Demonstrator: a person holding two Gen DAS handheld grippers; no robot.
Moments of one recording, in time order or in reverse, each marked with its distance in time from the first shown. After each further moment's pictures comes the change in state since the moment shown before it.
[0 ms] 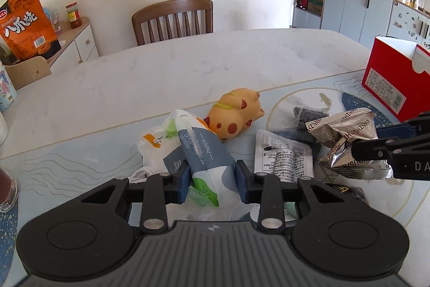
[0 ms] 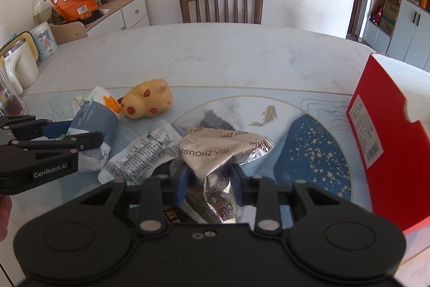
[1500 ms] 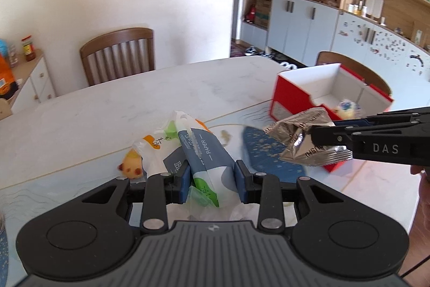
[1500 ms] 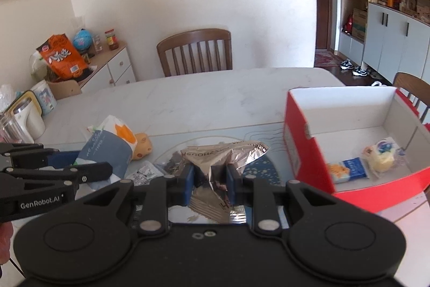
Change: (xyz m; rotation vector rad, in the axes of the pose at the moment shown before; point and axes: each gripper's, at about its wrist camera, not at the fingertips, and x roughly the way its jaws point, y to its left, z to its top) left arm -0.095 -0.078 0.053 0.073 -0.057 -0.224; right arm -0.112 -0.055 0.000 0.133 -0.169 -0.028
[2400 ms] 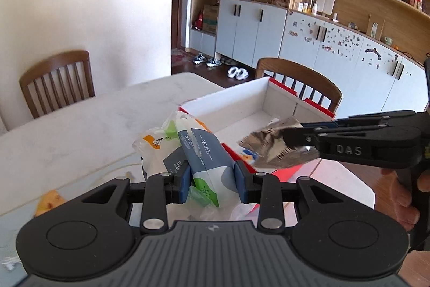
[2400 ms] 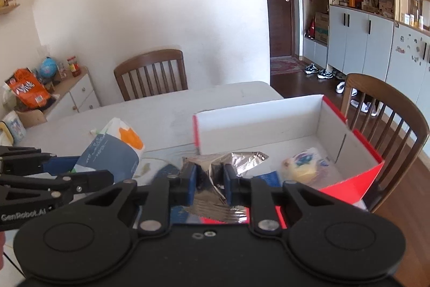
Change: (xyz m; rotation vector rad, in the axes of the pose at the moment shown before) left arm 0.036 -0.123 0.060 0.085 -0.019 -0.178; right arm -0.039 -0.119 0.013 0.072 -0.059 -0.113
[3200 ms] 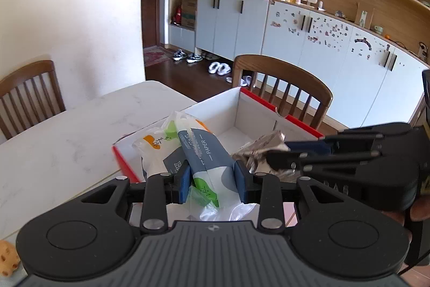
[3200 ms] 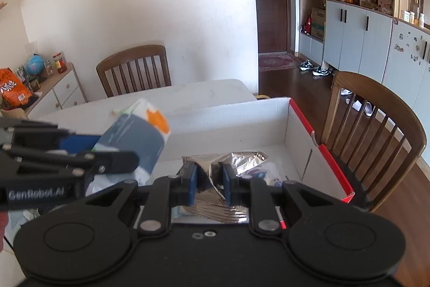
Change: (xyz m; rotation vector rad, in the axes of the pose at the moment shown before) left arm 0.104 -0.059 0.062 0.062 0.033 -0.059; right arm 0.037 -0.087 0.016 -0.012 0.029 -0.005
